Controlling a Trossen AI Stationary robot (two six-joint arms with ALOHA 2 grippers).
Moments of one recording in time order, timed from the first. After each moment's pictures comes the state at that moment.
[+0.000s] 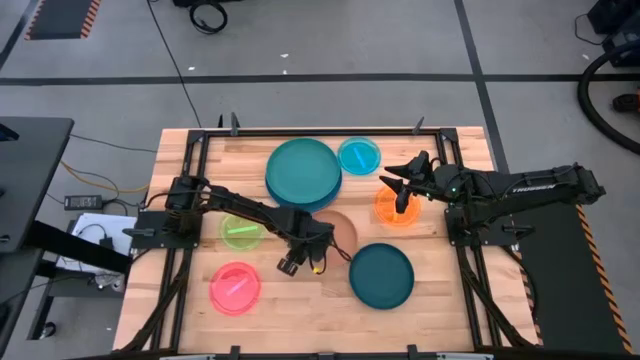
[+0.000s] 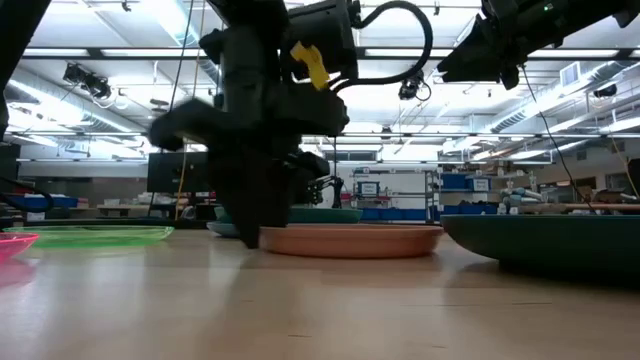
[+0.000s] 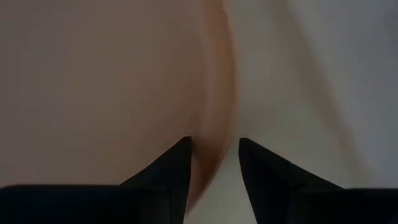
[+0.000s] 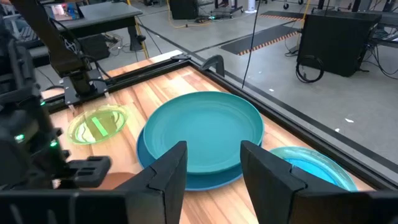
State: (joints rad) left arm -0.15 2.02 1.35 -0.66 0.15 0.35; right arm 0.01 0.75 0.57 -0.12 0.49 0.27
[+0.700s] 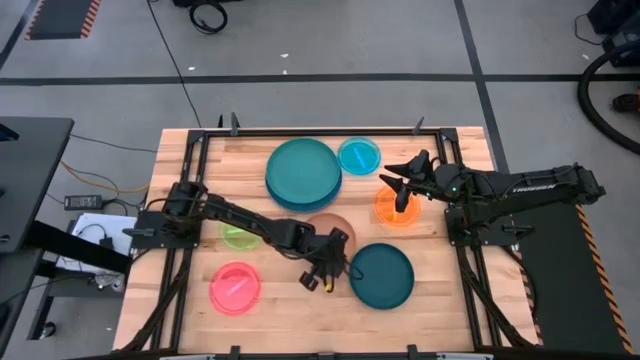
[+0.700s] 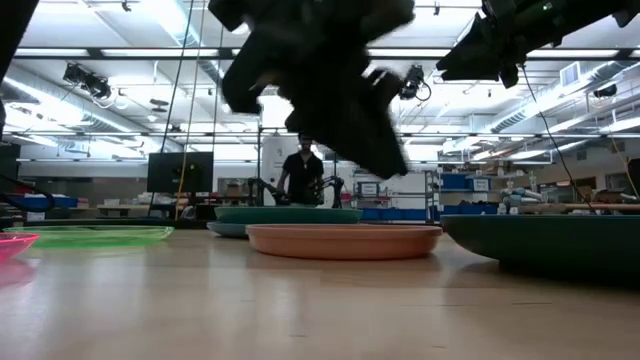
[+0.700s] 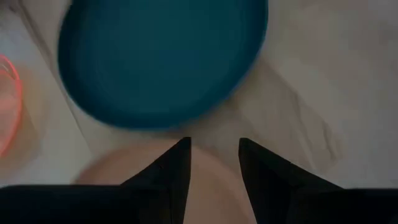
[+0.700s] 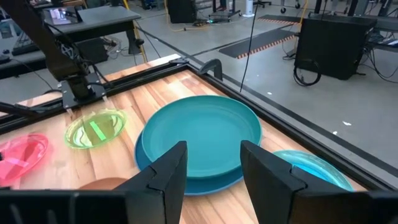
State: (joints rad) left arm -0.25 2.02 1.43 -0.30 0.01 0.43; right arm 0.01 0.75 0.57 -0.11 0.50 0.26
